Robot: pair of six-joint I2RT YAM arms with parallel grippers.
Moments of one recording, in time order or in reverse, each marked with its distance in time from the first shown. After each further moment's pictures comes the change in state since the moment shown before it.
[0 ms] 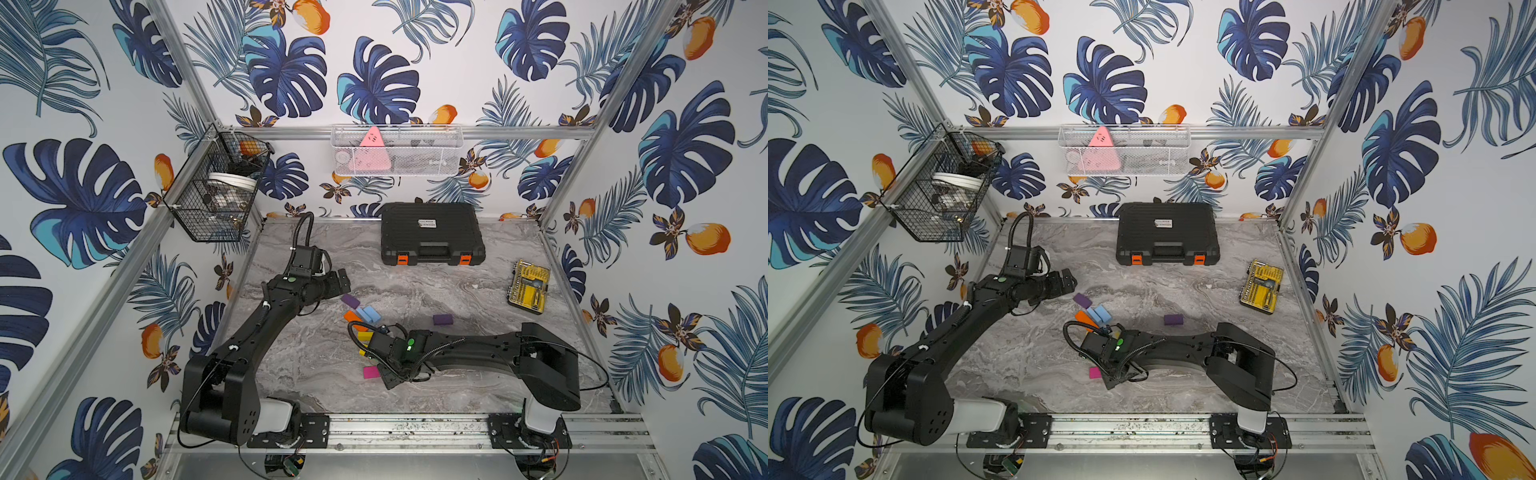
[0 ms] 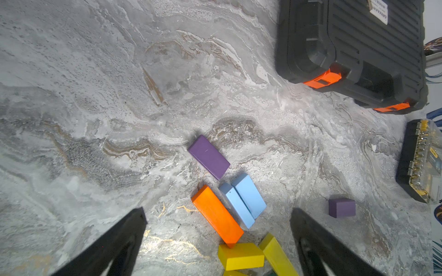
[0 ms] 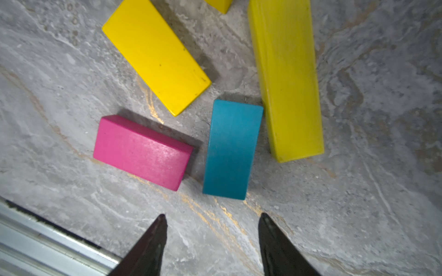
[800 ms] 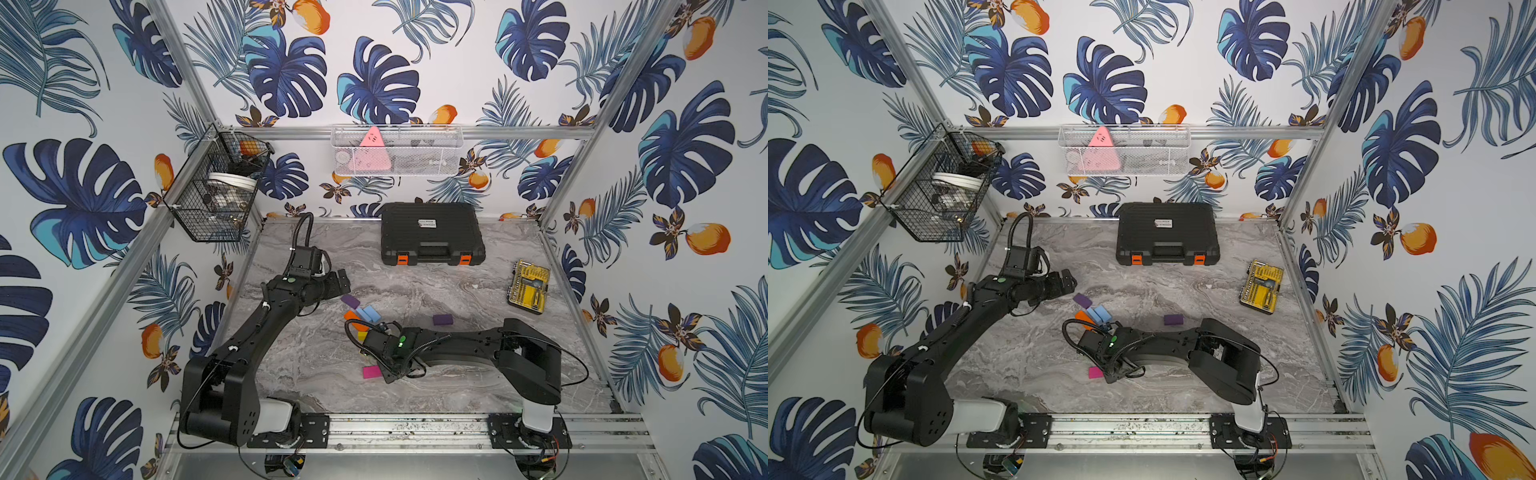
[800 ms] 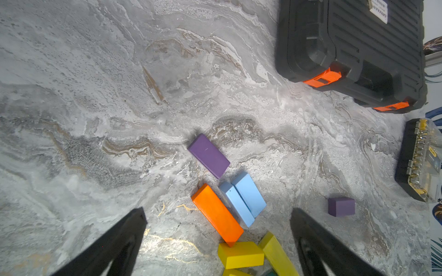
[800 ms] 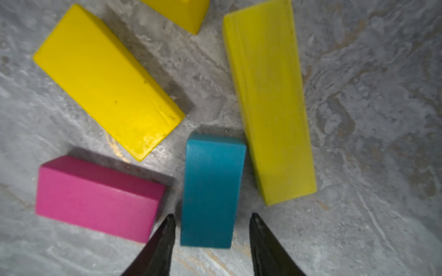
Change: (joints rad) left arm 0.002 -0.004 -0.003 0.000 0.008 0.000; right arm -0.035 0.096 0.043 0.001 0.058 -0.008
